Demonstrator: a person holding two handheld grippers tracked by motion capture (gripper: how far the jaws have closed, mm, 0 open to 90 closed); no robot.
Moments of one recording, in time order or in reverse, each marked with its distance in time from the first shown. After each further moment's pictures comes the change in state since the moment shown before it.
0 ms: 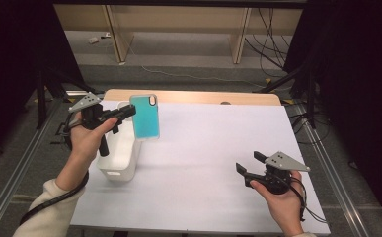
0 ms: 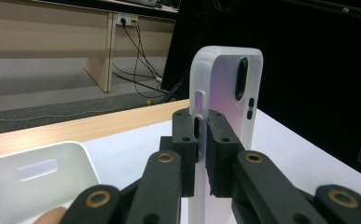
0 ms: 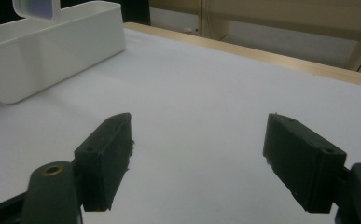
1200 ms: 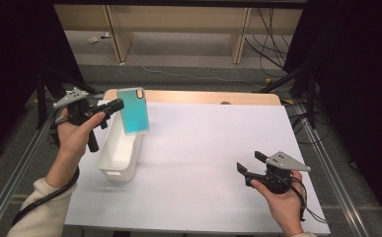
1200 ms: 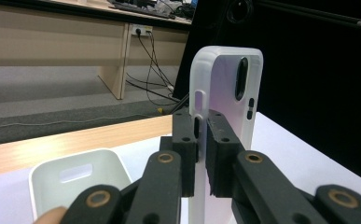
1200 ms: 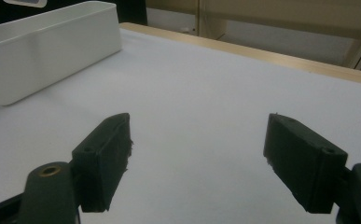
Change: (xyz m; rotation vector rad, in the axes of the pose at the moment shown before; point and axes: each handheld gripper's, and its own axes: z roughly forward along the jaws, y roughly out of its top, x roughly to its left) left arm 0.020 0.011 -0.018 -0.036 0.049 -0.003; right arm -0.002 -0.002 0.001 -0.004 -0.015 0.012
